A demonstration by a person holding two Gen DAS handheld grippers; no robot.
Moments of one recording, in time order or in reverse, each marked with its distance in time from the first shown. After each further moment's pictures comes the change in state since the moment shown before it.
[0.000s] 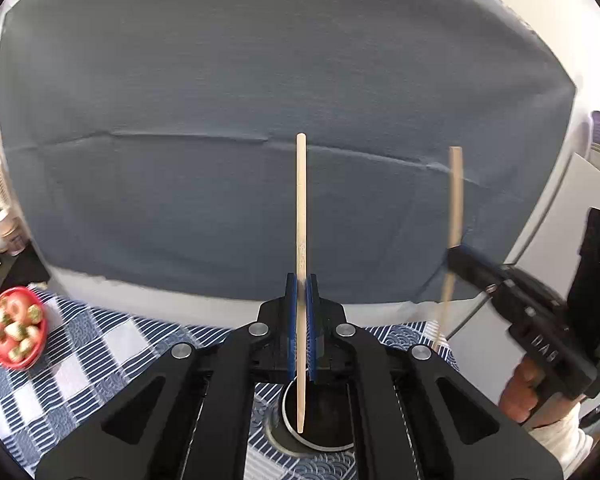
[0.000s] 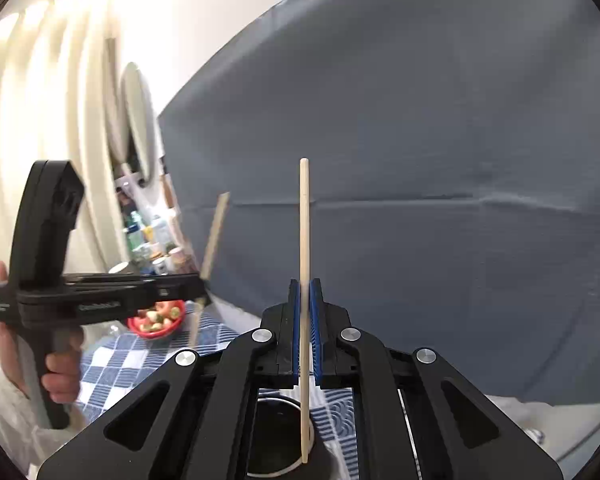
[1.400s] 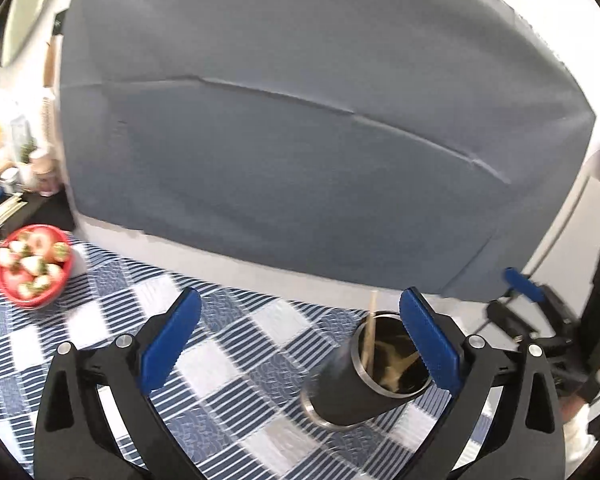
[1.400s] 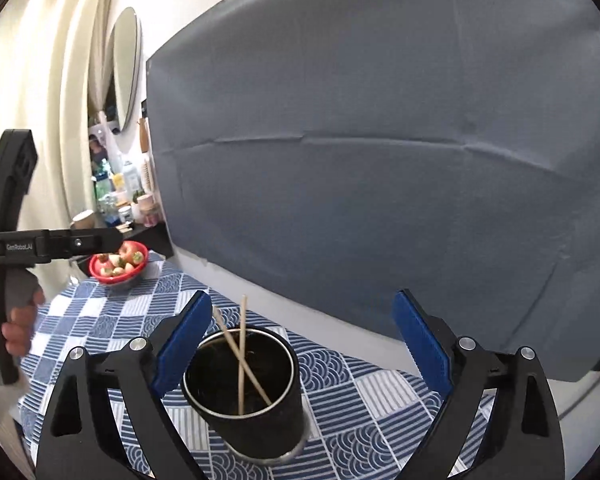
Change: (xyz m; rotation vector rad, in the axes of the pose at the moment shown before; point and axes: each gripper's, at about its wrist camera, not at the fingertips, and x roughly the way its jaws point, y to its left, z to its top) left arm -0.039 0.072 -0.059 -0.127 -0.015 0.109; right arm 0.000 0.026 -0.058 -0.107 0.099 -0.195
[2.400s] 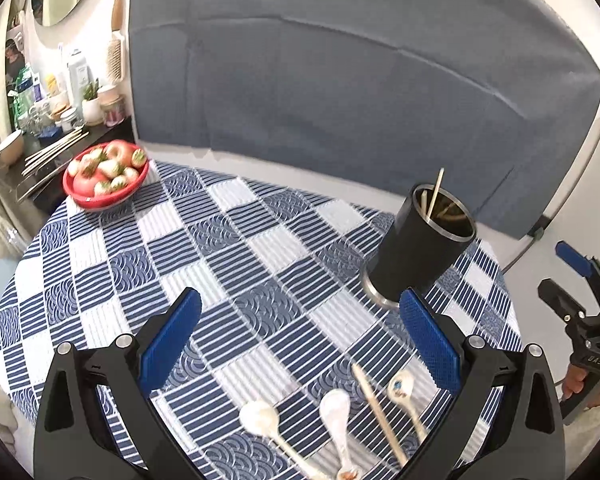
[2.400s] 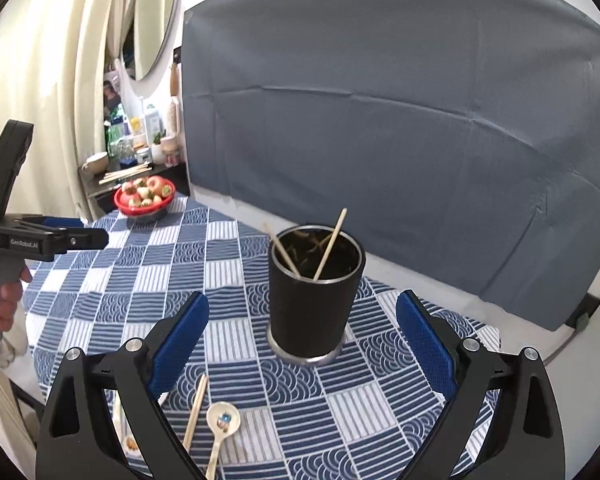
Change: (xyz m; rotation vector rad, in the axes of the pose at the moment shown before) left arm -0.079 0.050 -0.108 -0.021 0.166 0.107; right arm -0.077 0.090 -0.063 -0.087 0.141 -0.049
